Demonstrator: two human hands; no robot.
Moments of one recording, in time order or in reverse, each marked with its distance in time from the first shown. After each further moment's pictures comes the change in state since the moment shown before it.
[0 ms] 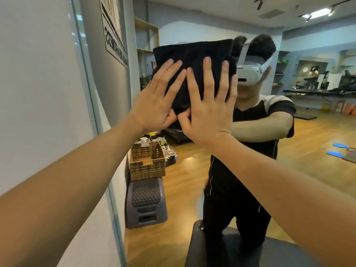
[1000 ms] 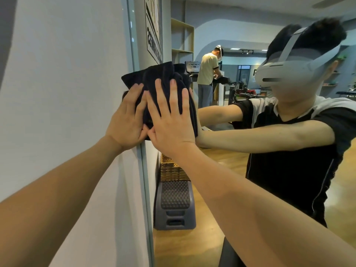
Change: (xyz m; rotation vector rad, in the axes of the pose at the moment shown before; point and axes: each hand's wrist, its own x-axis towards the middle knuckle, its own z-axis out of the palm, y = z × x) left_hand -0.170 -0.118 -0.032 0.131 -0.198 -0.340; right_hand 0.019 -0.186 0.096 0.175 -0.151 -0.246
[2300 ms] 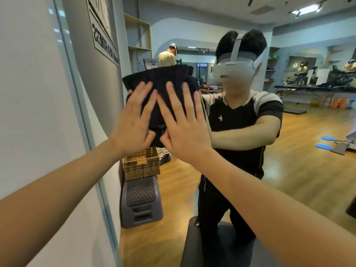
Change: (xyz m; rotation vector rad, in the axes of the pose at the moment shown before) left_hand 0.060 0.169 -0.009 -0.199 0.116 0.165; right_hand -0.105 0.135 -0.093 -0.063 0.053 0.026
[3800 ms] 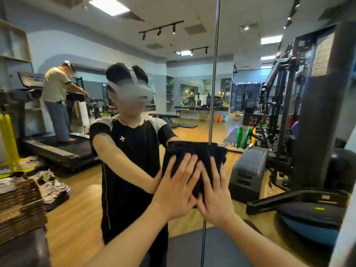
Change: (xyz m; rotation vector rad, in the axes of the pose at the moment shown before) left_hand 0.093 0.403 0.100 -0.184 0.036 0.280; right_hand -0.297 0.235 -0.160 -0.195 -0.144 0.348
